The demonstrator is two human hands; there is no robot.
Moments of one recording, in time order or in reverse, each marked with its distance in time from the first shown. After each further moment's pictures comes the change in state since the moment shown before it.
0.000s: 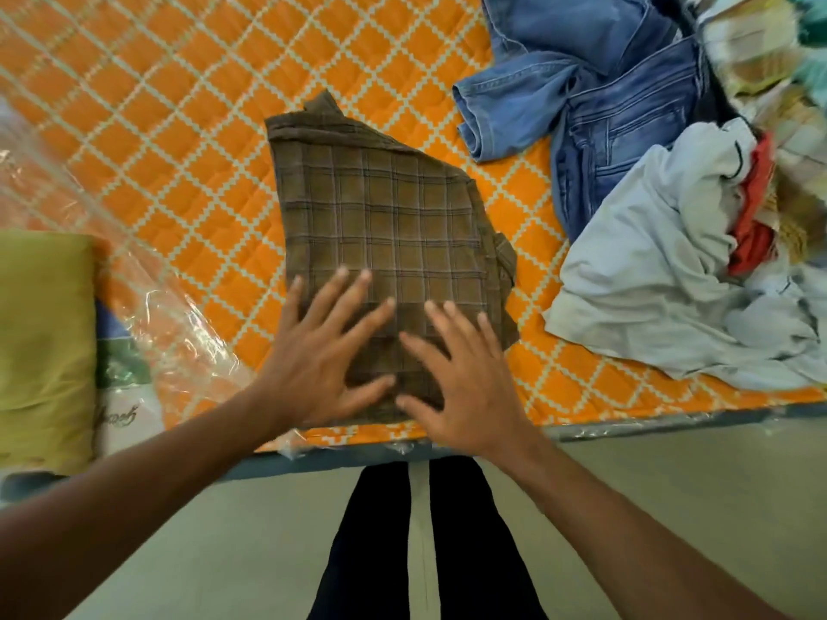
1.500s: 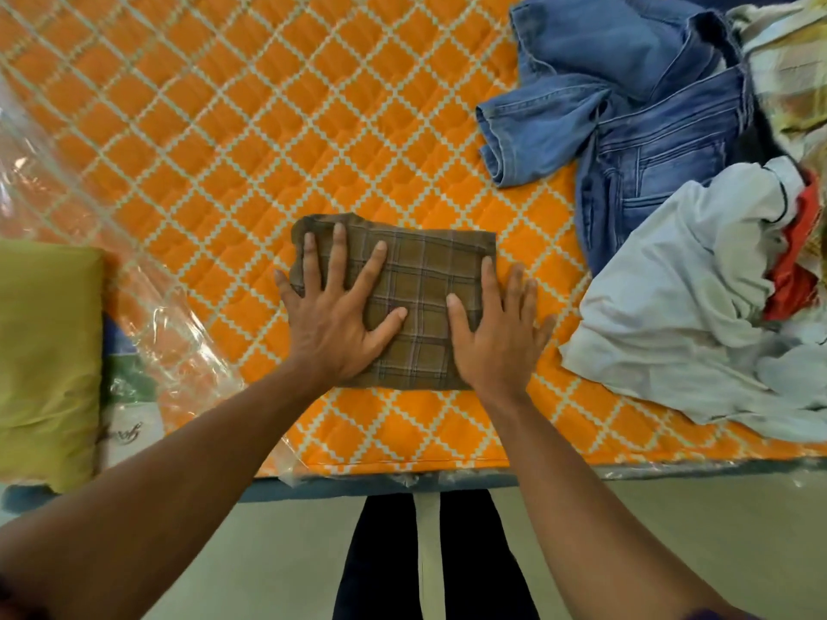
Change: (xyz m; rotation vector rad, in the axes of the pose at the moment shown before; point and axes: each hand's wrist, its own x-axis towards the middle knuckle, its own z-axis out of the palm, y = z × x) left_hand 0.068 -0.026 0.032 -0.042 -0.030 -0.488; right_hand 0.079 0.046 0.028 -0.050 0.066 0.646
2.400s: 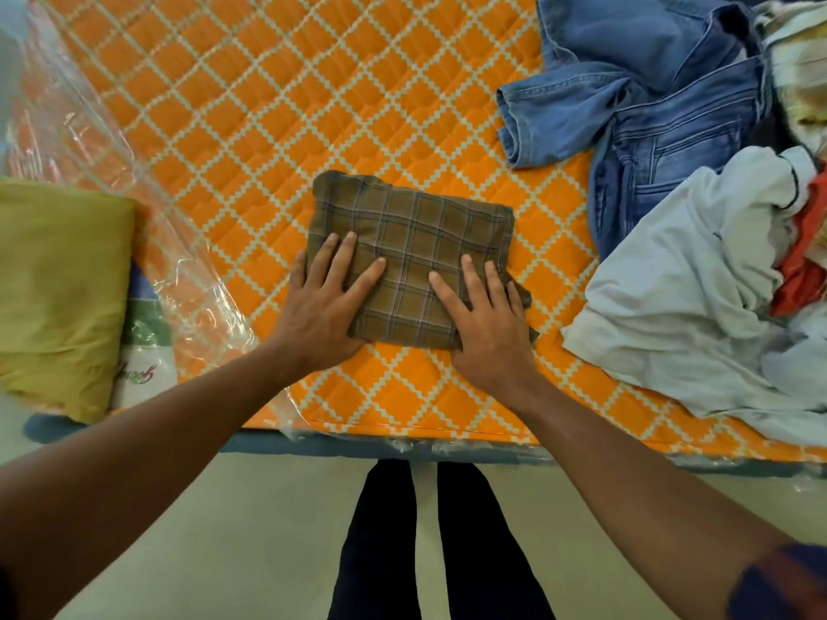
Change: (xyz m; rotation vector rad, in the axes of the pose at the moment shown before) left_hand -0.043 -0.026 0.002 0.152 -0.005 0.245; right_hand -0.018 0.020 -0.011 -0.176 -0.107 -0.605
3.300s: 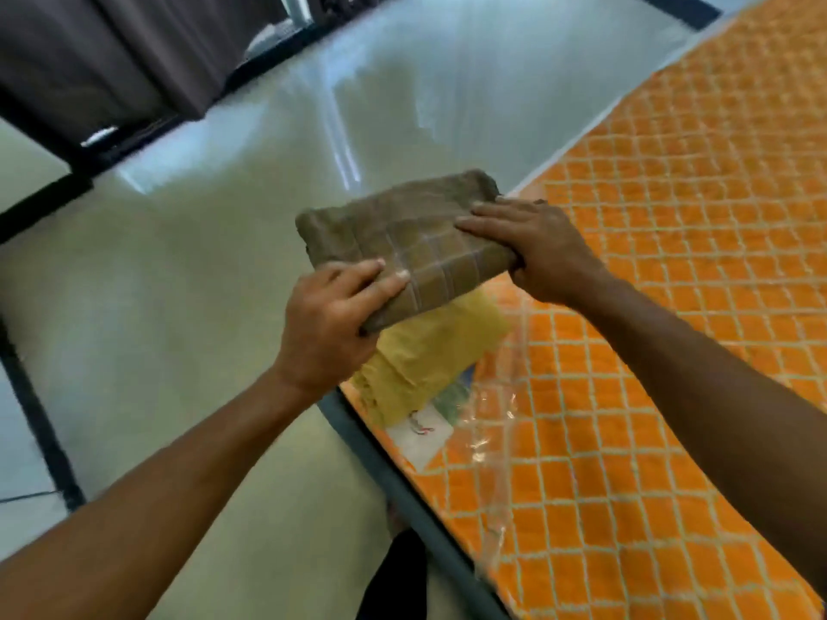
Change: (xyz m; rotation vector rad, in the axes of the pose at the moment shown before) left_hand -0.268 -0.256 -0.146 0.004 0.860 -0.675; right_hand 0.276 -0.429 -0.187 -0.032 0.024 -1.163
